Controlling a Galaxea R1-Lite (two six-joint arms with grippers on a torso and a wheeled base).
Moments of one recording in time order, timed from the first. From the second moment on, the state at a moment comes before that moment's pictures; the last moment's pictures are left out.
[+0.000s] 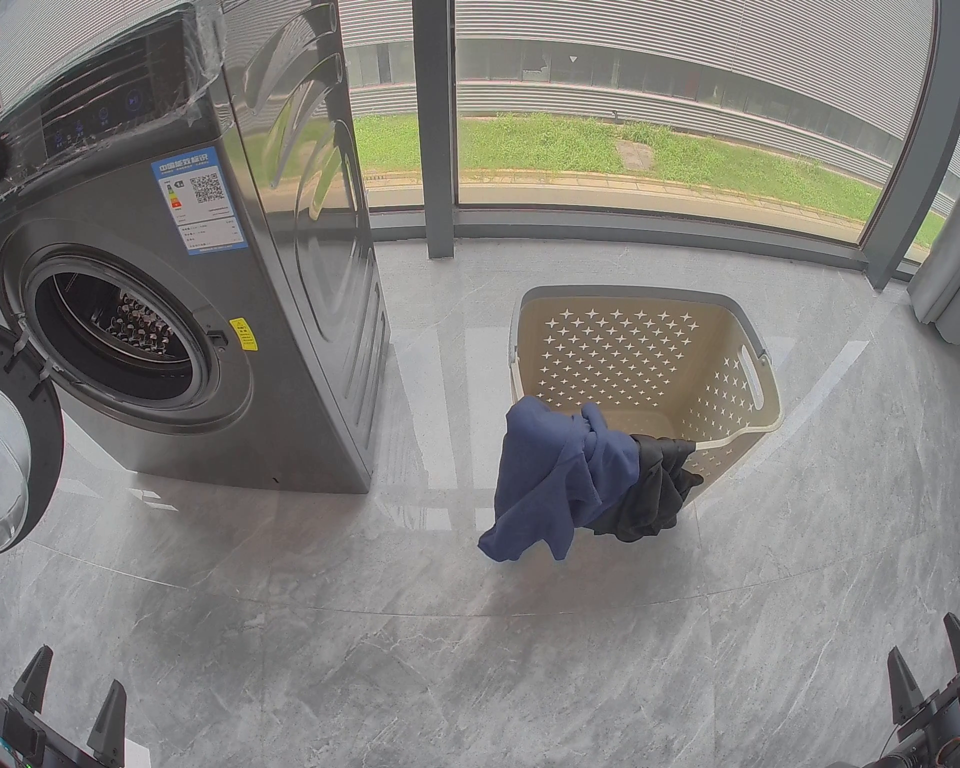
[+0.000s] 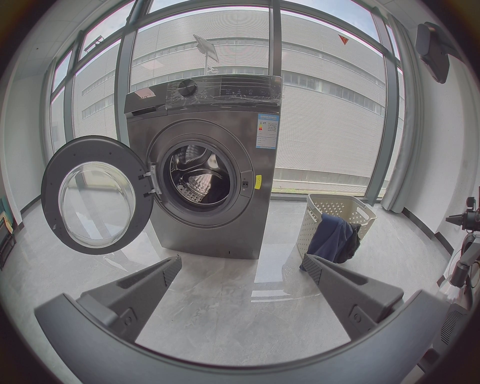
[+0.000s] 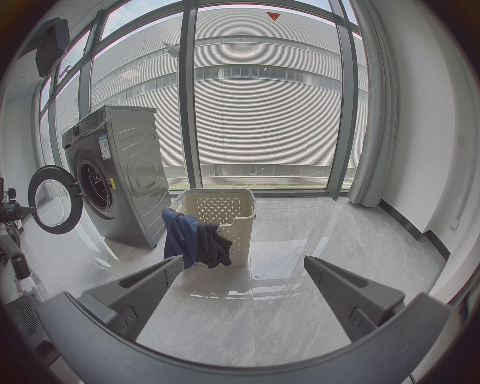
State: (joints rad) left arm 0.00 0.02 -0.02 0.00 0.02 -0.05; right arm -0.01 0.02 -0.02 0.00 -0.01 0.00
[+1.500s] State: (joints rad) left arm 0.00 0.02 -0.02 0.00 0.02 -0.05; right arm -0.01 0.02 -0.02 0.00 -0.01 0.00
